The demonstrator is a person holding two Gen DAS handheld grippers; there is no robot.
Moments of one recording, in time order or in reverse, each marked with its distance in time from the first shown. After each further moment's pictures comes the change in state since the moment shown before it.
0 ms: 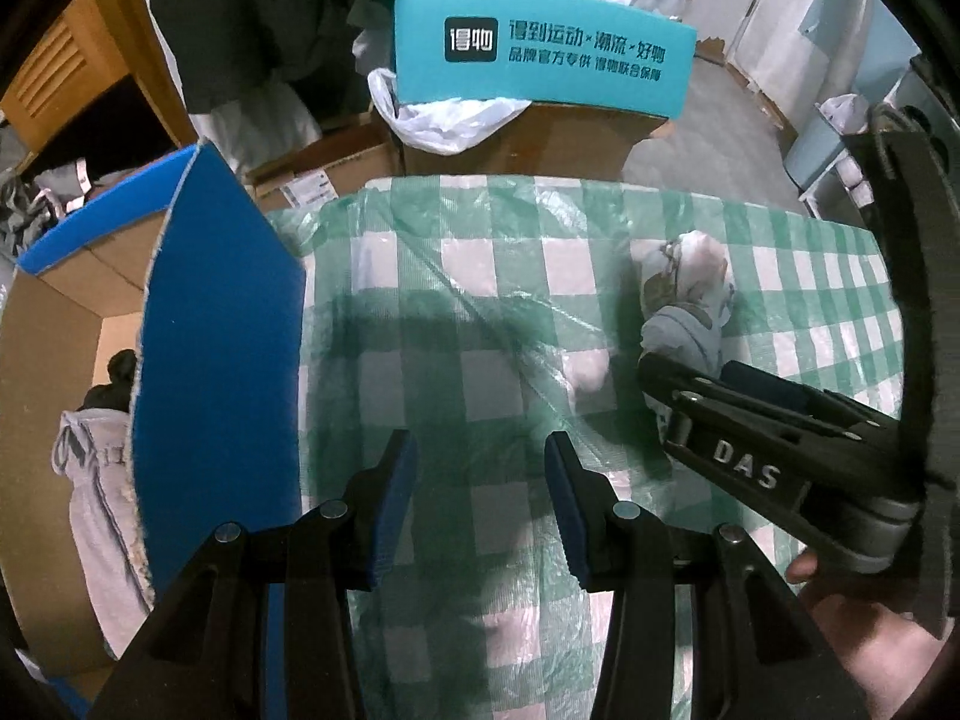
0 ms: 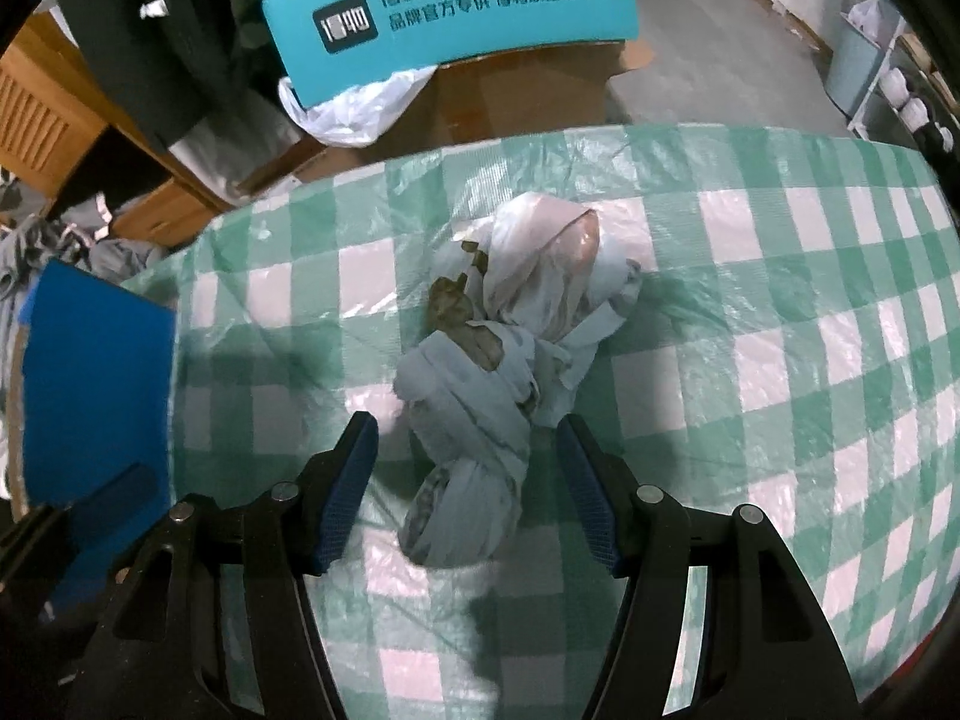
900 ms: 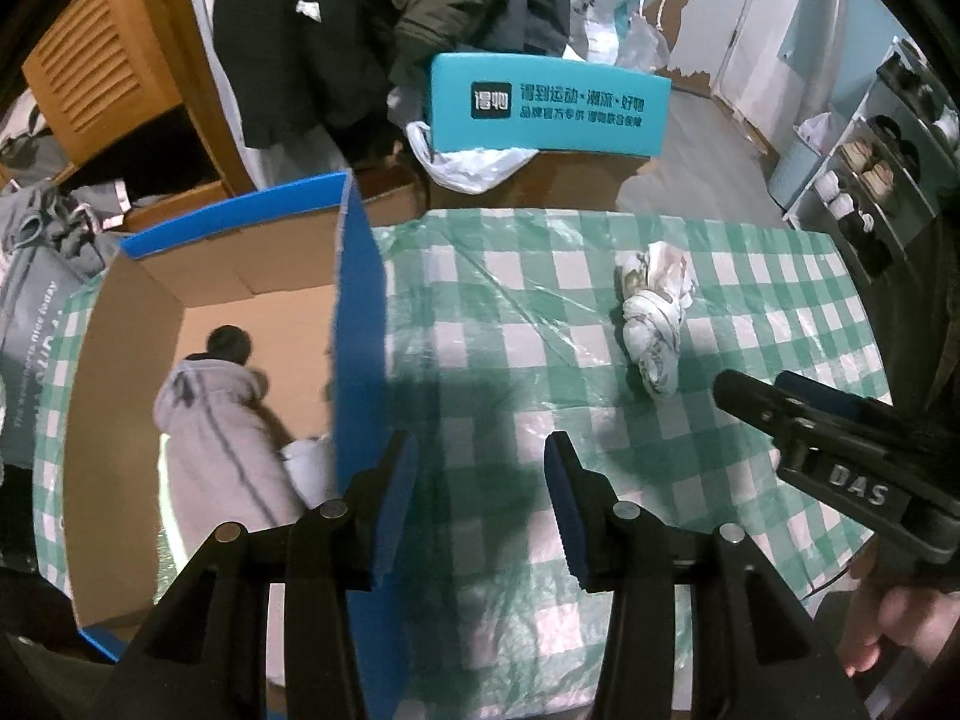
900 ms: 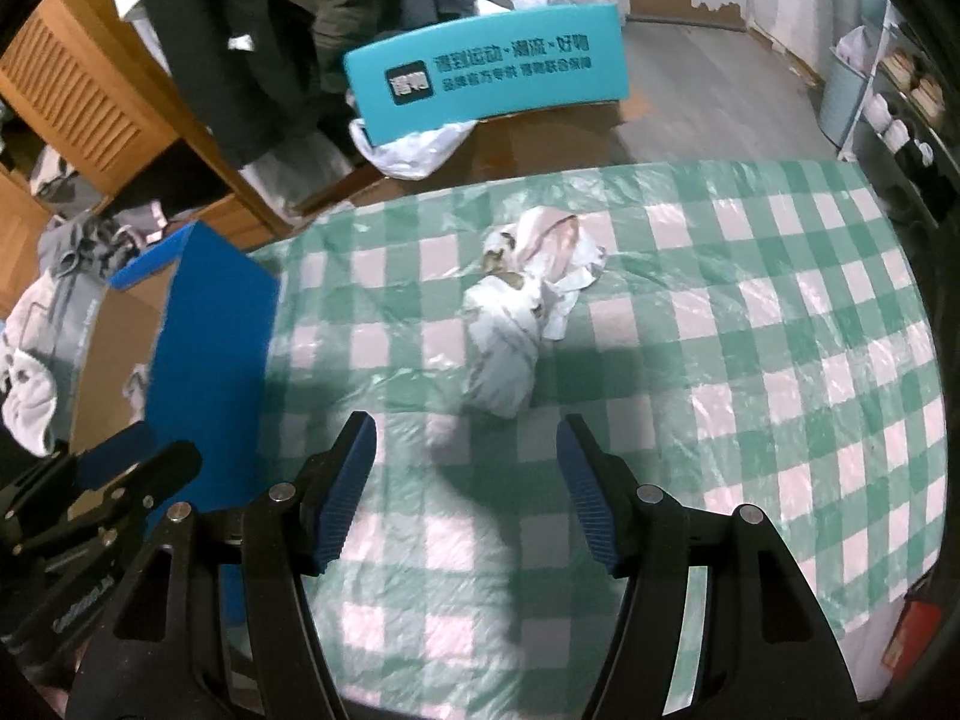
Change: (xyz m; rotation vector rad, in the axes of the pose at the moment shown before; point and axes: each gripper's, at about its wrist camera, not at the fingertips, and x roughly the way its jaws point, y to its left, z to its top) left arm -0.080 0.020 -0.043 0.015 -0.109 0.010; right arm -0.095 0.011 -0.061 -0.036 -0.113 0.046
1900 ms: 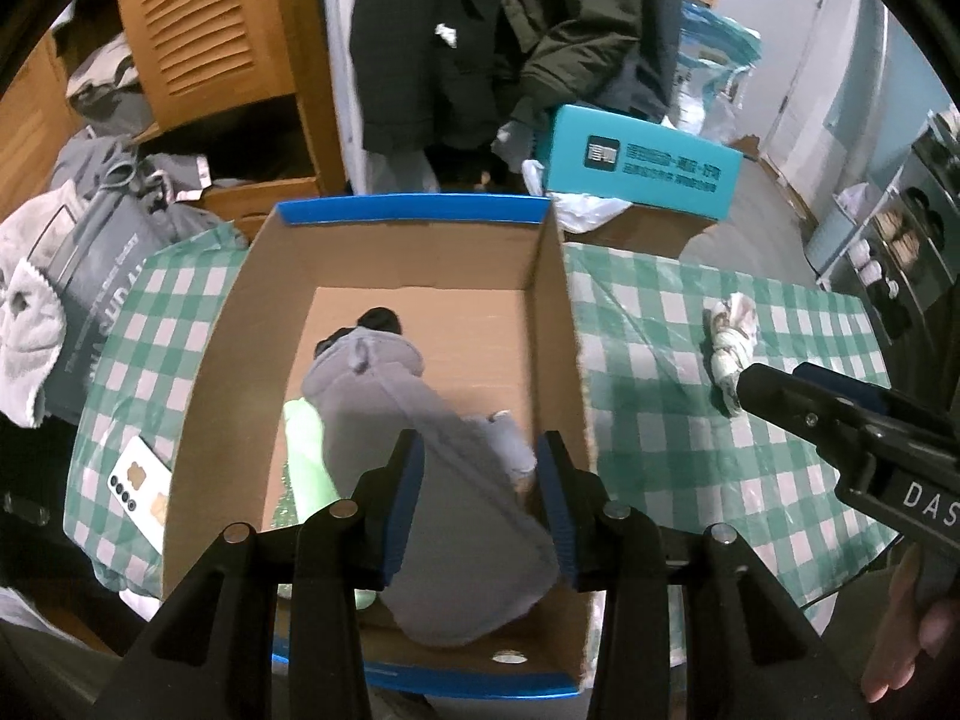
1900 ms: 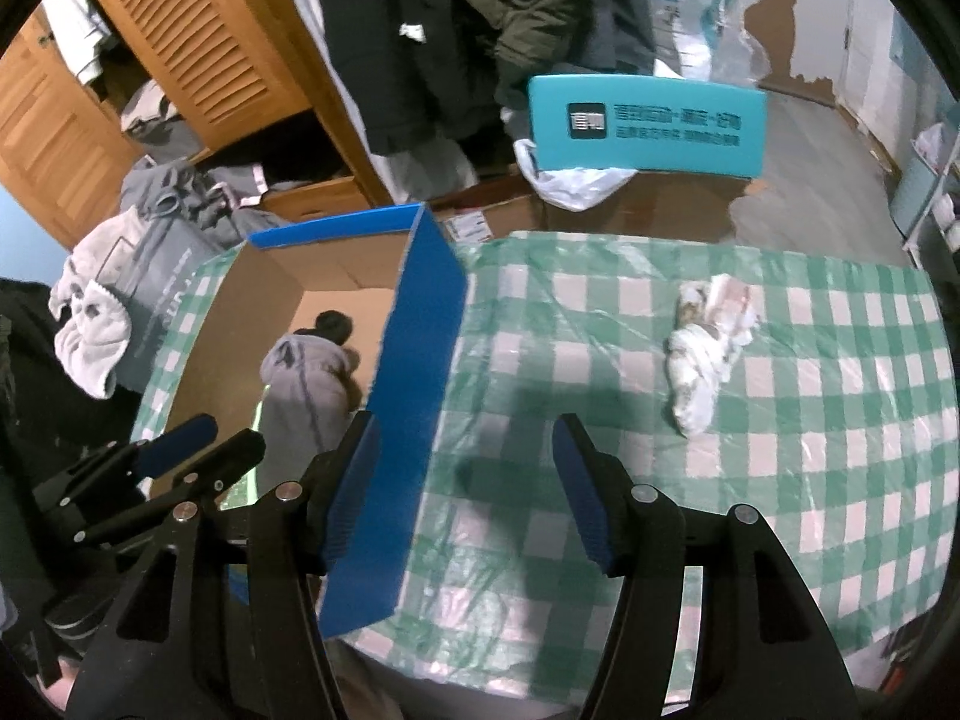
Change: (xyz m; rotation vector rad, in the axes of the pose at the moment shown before) left arm -0.053 0.097 -0.036 -0.115 -0.101 0.057; right arm -0.034 0.125 -0.011 -0.182 -0.049 0.112
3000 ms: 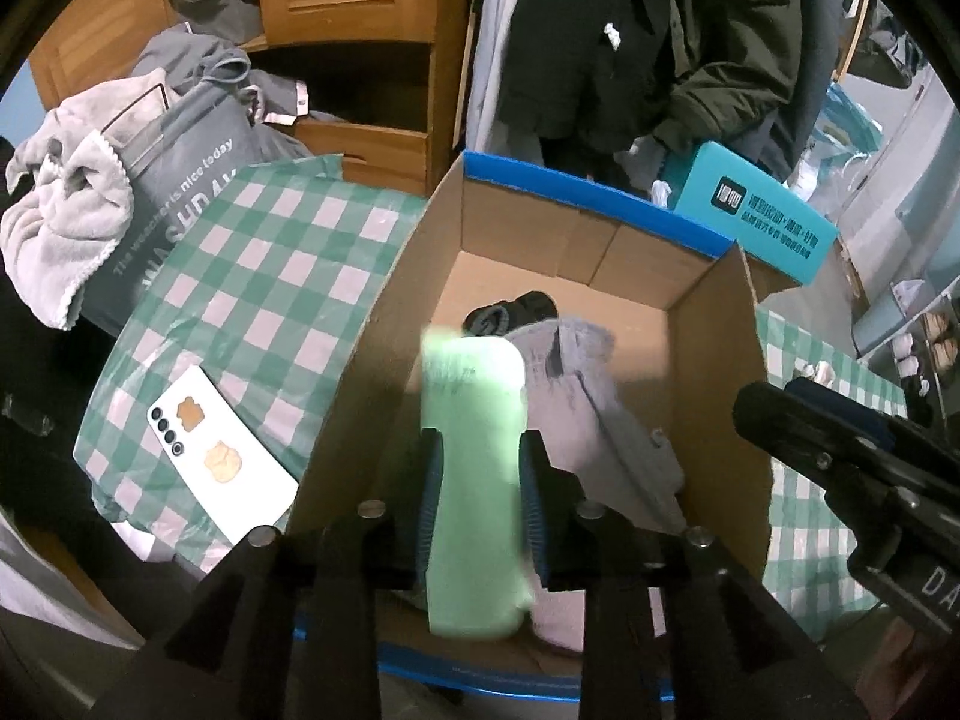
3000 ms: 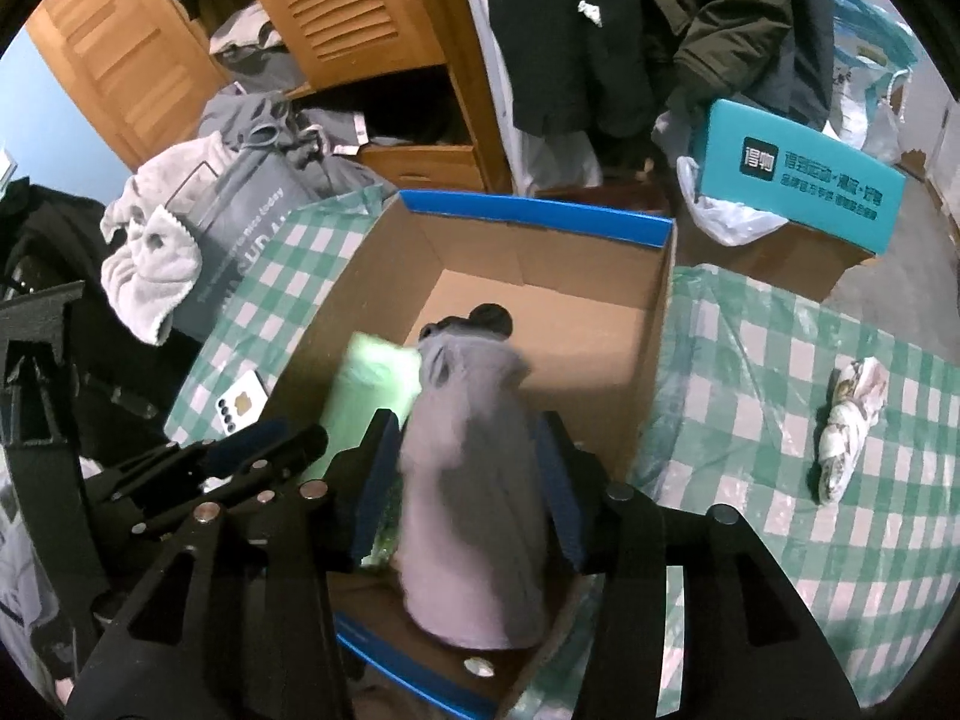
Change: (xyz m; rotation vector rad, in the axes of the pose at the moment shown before) left arm 0.010 0.113 -0.009 -0.243 0.027 0.047; right arm 0.046 0.121 0.016 -0.195 0.052 0.113
